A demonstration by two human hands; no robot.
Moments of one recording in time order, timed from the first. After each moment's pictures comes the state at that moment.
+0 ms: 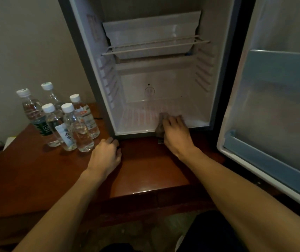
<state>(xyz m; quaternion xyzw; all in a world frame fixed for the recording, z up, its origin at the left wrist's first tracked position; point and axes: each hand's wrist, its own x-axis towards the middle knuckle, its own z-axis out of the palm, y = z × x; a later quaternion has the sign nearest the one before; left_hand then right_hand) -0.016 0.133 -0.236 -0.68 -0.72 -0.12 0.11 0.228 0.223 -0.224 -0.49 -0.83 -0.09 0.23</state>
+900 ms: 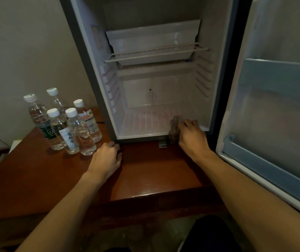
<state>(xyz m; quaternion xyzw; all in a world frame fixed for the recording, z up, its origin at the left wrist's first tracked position) -0.015 0.130 -0.229 -0.68 -0.72 -0.10 0.09 0.273 0.229 -0.221 -0.52 -0.81 -0.07 0.26</state>
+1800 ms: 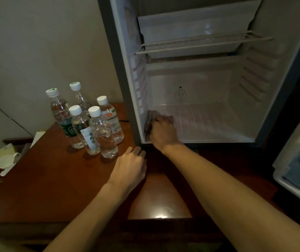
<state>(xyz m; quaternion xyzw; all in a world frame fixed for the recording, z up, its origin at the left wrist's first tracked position) -0.019 0.130 -0.235 -0.71 -0.69 -0.09 0.15 0.079 0.272 -0.213 -0.46 -0.86 0.04 0.22</state>
